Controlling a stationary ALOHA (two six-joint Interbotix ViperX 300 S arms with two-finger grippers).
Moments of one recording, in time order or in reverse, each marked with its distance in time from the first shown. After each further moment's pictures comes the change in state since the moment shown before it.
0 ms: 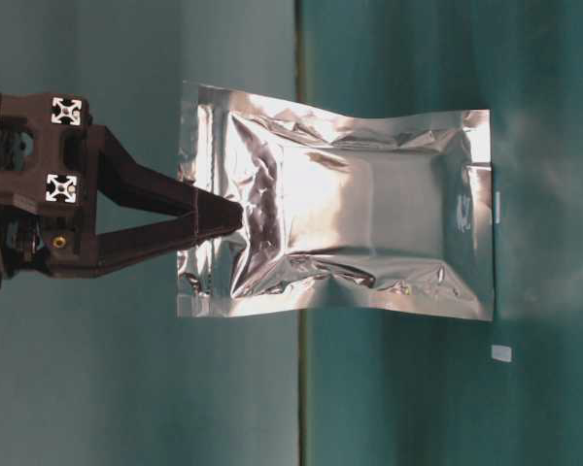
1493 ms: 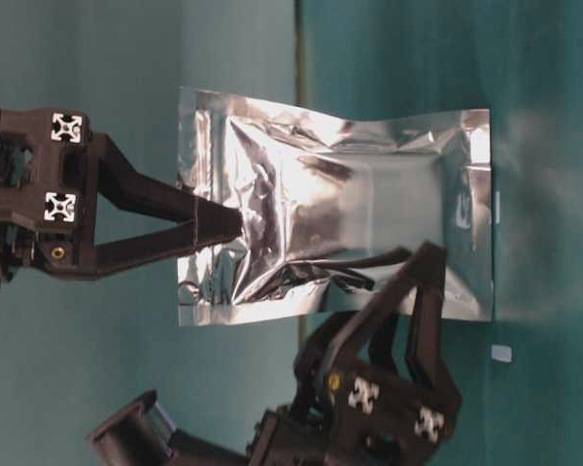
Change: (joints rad) left arm 0.026 0.989 -0.321 0.002 -0.598 0.000; right arm 0.002 0.002 0.000 0.000 -0.021 0.057
